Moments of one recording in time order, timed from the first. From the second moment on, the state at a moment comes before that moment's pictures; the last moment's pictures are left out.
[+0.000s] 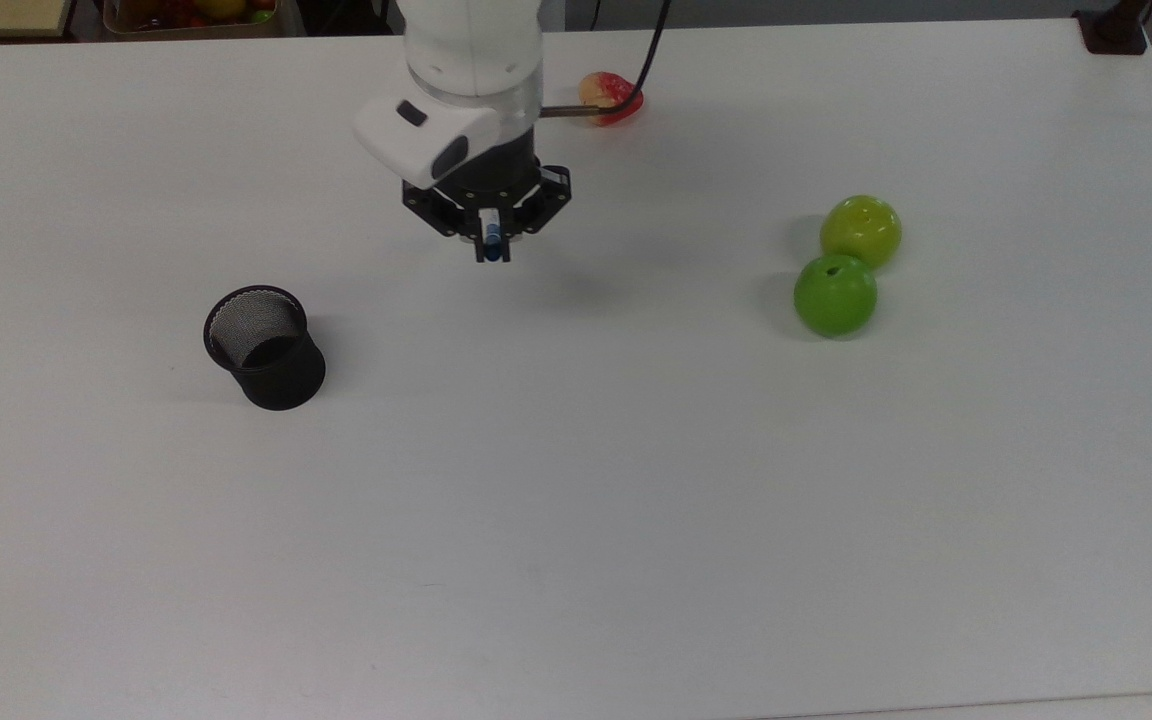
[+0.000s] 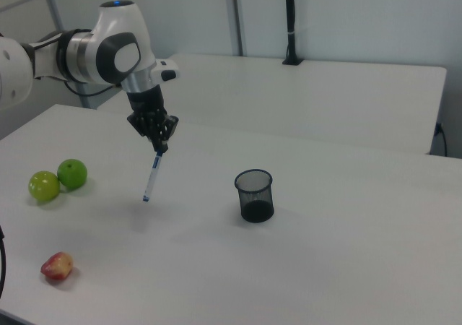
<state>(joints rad) 0.08 0.33 0.05 -1.54 -0.05 1.93 0.01</state>
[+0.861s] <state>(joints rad) 0.14 0.45 0.05 -1.56 0.01 1.92 0.02</state>
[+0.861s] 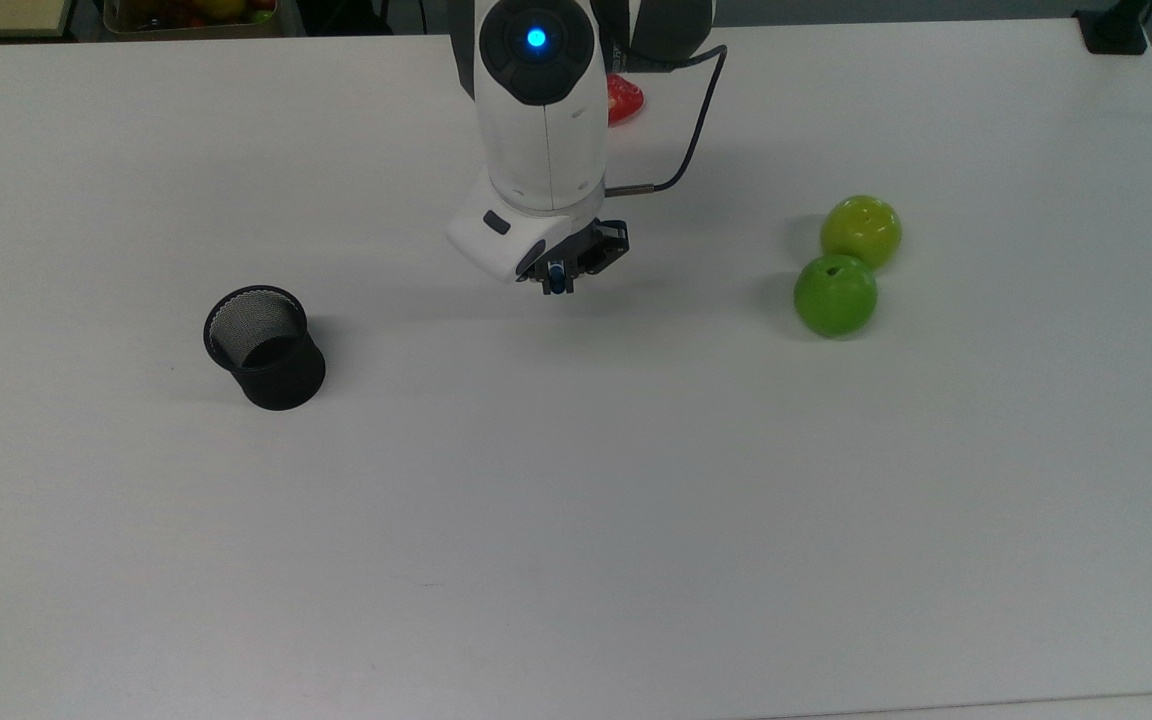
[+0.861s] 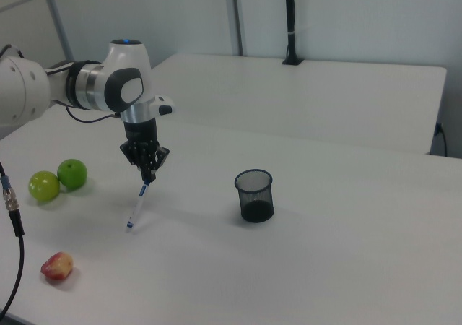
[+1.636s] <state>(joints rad) 0.15 0.47 0.06 -1.56 0.01 1.92 0.02</state>
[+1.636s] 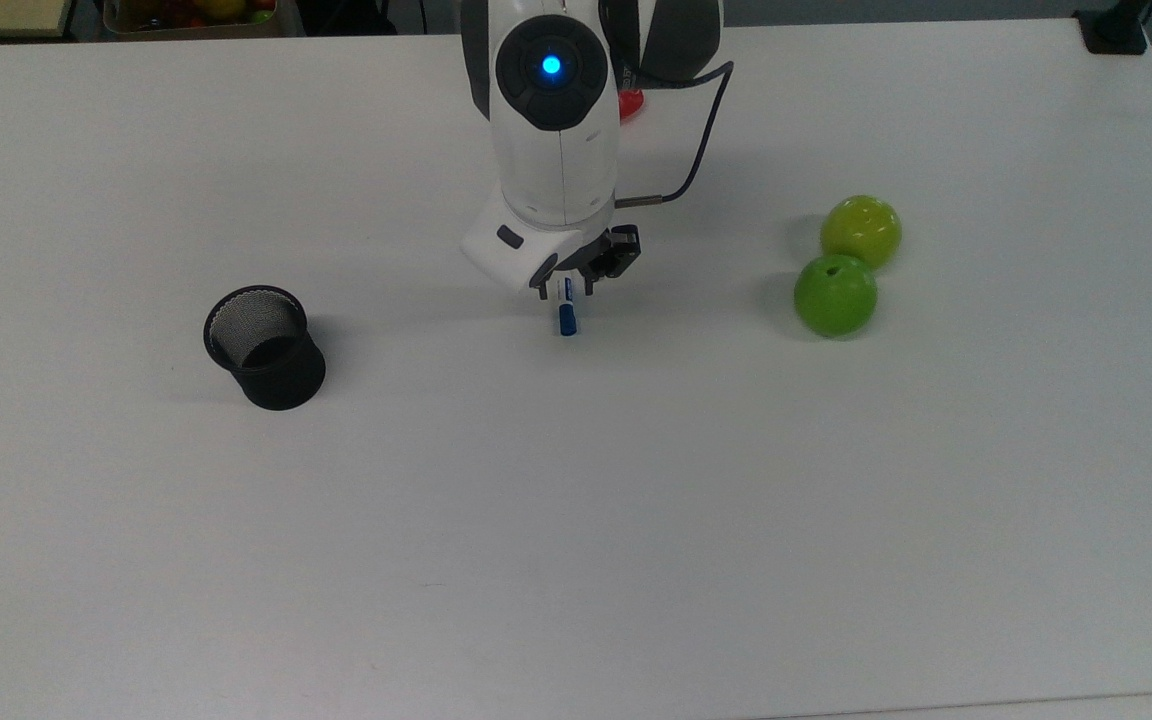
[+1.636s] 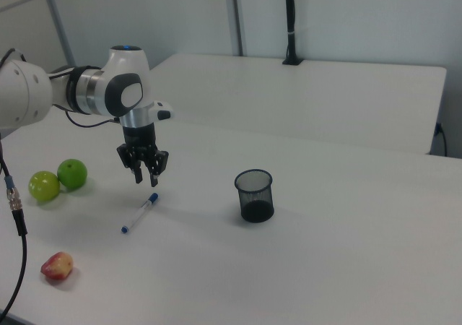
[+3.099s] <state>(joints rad) 0.15 0.27 0.02 -1.51 -0.09 1.77 0.02</state>
